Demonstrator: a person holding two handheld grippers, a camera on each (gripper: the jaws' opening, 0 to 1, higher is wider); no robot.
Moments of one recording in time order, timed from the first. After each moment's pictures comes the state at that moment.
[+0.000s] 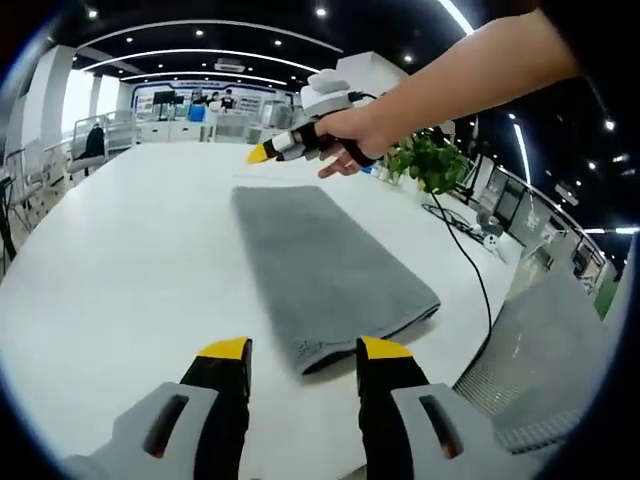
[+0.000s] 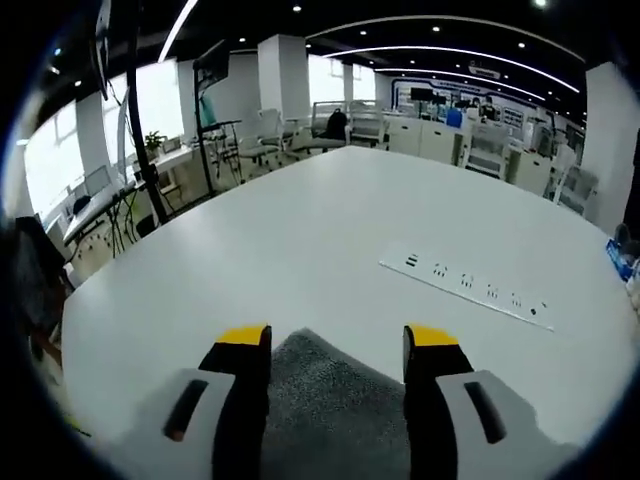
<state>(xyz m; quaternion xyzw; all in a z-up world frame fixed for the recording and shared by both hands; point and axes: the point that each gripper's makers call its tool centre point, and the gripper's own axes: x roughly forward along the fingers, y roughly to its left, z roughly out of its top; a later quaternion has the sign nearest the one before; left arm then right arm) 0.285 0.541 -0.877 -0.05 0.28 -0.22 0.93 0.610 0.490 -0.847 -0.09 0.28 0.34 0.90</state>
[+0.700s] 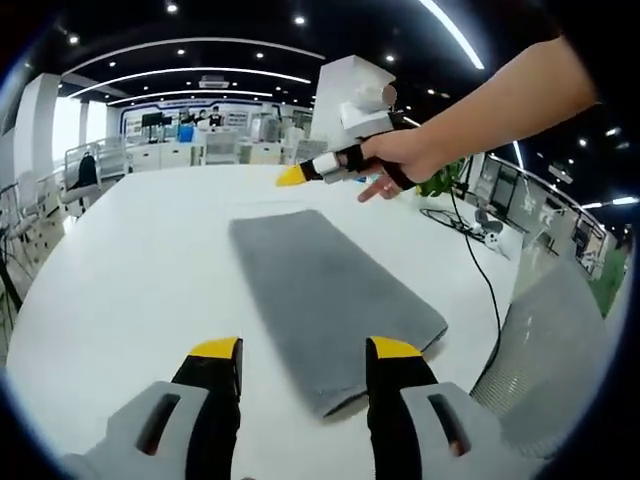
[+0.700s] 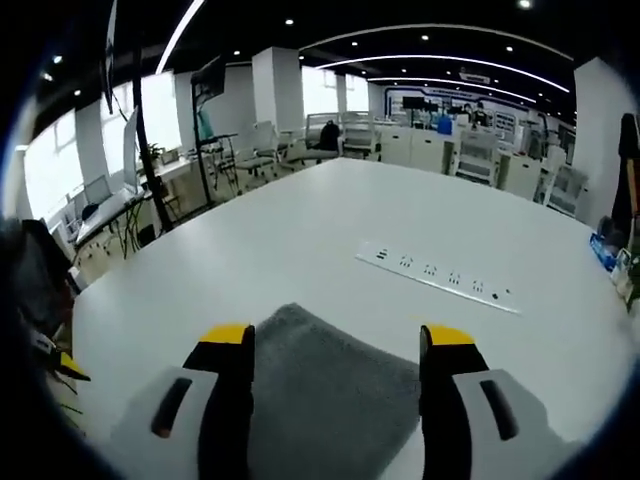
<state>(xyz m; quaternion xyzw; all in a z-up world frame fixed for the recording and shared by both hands) 0.322 0.542 -0.845 0.00 0.25 -0.24 0.94 0.579 0.428 -0.818 -0.09 0.26 0.33 0.90</state>
